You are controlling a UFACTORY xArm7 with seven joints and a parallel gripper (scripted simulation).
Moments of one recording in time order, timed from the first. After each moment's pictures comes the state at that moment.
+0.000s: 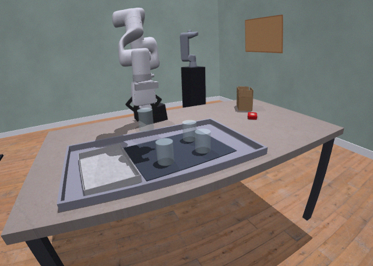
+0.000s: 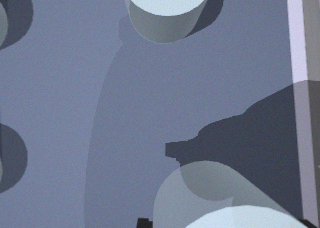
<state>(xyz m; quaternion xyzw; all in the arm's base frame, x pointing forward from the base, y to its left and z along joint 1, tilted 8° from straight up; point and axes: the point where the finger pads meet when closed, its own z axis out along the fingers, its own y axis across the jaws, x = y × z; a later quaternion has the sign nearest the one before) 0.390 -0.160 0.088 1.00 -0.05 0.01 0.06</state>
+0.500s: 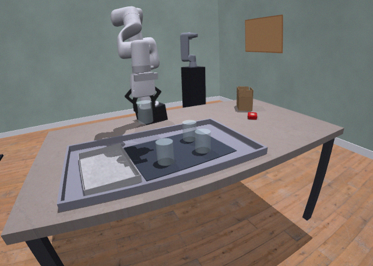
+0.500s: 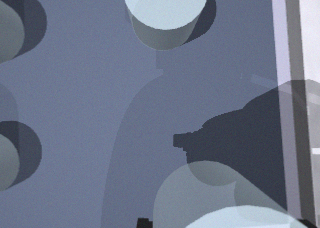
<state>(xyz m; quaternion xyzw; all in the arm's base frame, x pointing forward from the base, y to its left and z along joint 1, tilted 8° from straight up) 0.389 -0.155 0.122 1.00 -0.05 0.01 0.06</state>
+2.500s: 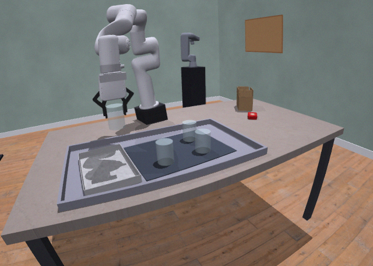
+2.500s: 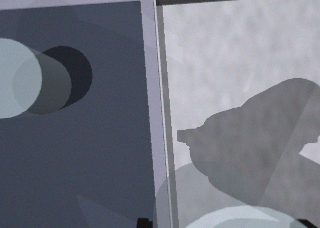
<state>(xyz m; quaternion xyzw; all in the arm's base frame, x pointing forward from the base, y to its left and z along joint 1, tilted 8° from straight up) 0.444 -0.291 0.162 1.00 -0.05 0.01 0.06</state>
